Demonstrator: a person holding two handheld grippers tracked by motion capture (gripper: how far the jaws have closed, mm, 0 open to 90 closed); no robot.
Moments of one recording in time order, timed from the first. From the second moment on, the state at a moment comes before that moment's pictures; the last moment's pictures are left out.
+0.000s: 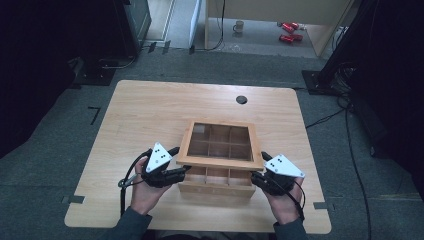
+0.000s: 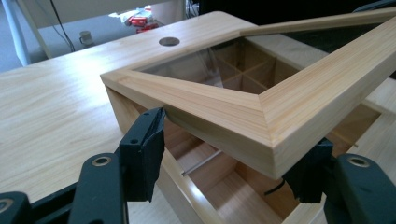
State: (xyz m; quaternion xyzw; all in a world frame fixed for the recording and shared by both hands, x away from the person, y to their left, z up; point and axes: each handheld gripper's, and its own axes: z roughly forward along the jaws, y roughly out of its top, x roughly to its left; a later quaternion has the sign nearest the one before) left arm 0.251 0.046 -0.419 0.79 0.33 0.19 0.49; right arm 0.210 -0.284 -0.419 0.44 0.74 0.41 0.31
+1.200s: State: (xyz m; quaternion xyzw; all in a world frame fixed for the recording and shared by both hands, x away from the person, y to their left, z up) left arm 0.237 0.045 -0.446 0.79 0.34 0.18 0.47; right arm 0.183 -0.280 -0.440 0.44 0.74 0.41 0.29
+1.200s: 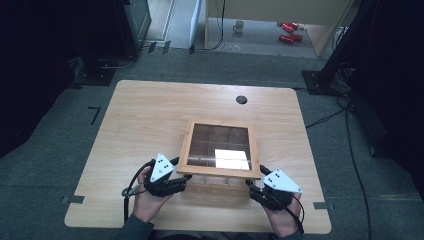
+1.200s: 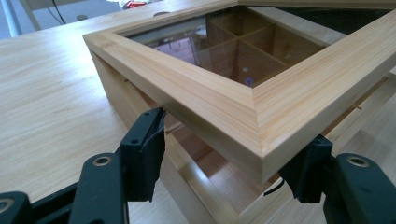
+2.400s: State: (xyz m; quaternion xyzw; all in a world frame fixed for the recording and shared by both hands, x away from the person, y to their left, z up) left arm 0.218 0.053 -0.460 0.80 0.33 0.18 0.47; right arm 0.175 -0.279 -0.461 0.45 0.75 0.39 0.28
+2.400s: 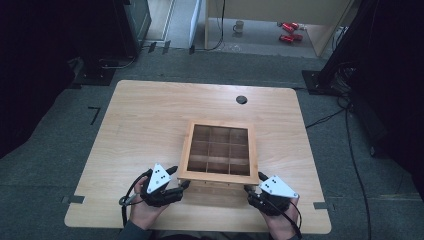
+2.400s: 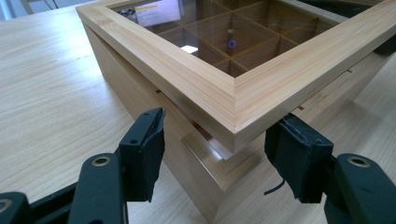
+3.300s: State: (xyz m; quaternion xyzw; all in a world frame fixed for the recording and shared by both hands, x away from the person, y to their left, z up) left arm 0.208 0.064 -0.461 0.79 0.35 0.17 0.47; right arm 0.167 -0.285 -0.461 0.46 0.75 0.40 0.27
